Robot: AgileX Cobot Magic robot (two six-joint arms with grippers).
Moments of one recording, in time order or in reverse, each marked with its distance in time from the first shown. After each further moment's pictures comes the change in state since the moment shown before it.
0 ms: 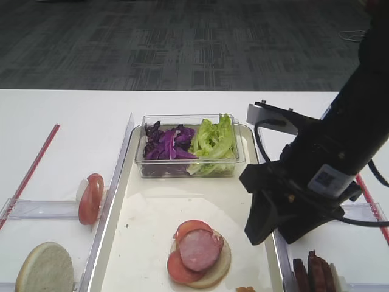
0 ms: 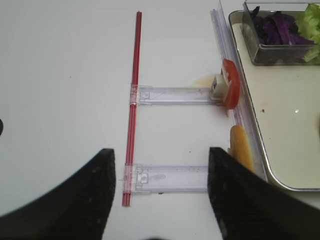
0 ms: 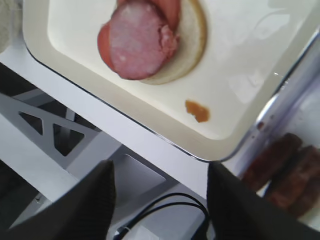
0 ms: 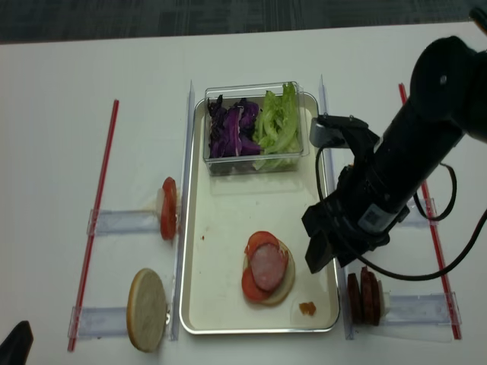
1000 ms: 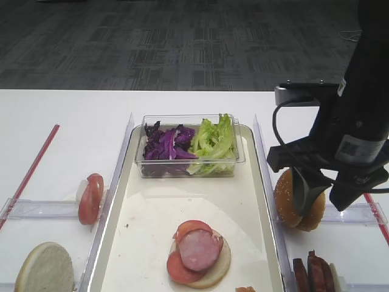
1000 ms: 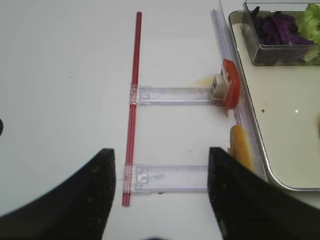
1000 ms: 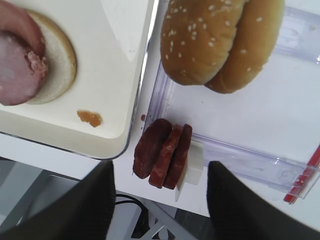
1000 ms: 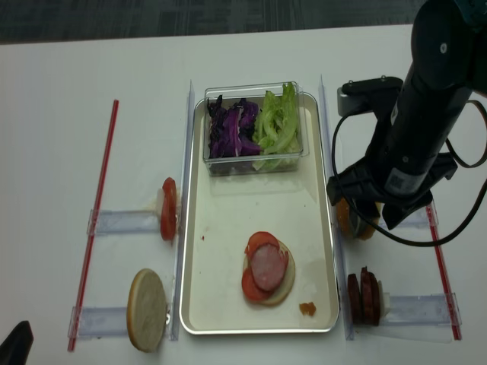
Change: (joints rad) left arm 0.000 0.000 0.000 0.000 0.000 0.000; right arm 0.000 0.000 -0.133 -0.385 0.096 0.328
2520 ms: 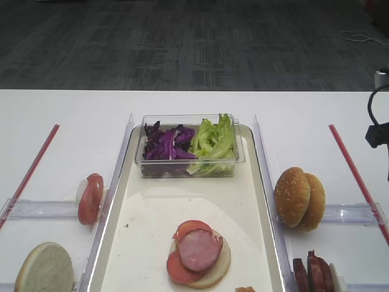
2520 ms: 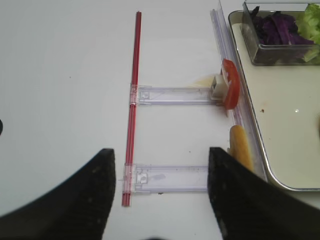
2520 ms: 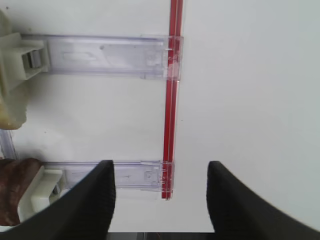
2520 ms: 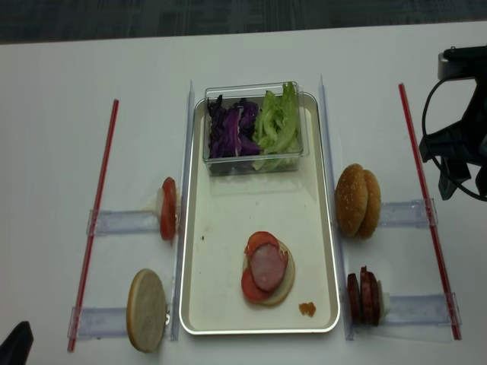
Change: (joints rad) left arm 0.000 0.000 0.000 0.000 0.000 0.000; right arm -0.404 0.000 0.000 -0.175 0.004 -0.117
